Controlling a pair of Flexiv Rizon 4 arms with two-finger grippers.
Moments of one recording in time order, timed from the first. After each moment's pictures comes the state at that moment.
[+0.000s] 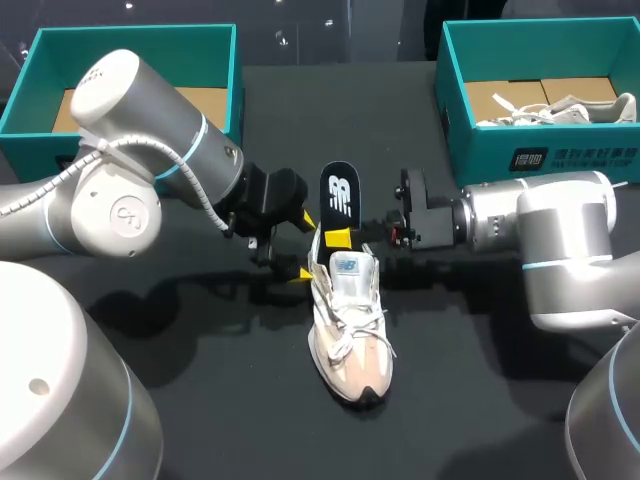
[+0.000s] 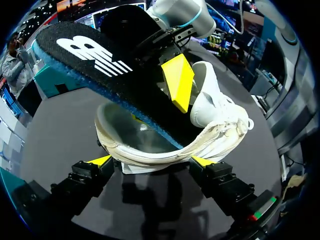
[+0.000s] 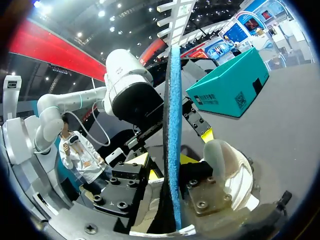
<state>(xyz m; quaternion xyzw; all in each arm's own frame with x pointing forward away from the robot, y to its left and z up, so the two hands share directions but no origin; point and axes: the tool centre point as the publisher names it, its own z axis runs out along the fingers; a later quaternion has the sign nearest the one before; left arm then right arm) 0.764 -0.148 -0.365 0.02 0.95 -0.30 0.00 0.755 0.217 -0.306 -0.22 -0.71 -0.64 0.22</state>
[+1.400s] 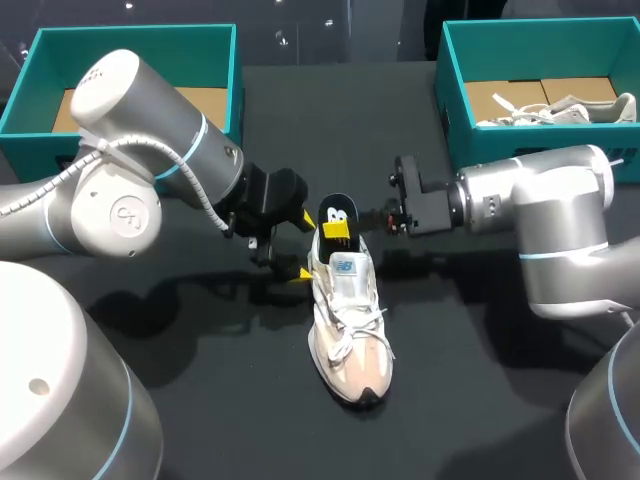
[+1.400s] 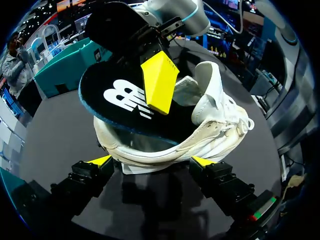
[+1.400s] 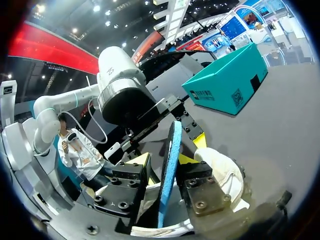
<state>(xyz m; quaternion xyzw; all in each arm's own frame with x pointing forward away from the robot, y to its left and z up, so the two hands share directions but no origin) 0.764 -0.149 -0.364 0.02 0.95 -0.30 0.00 0.768 0.216 -0.305 -0.23 -0.73 -0.60 0.23</state>
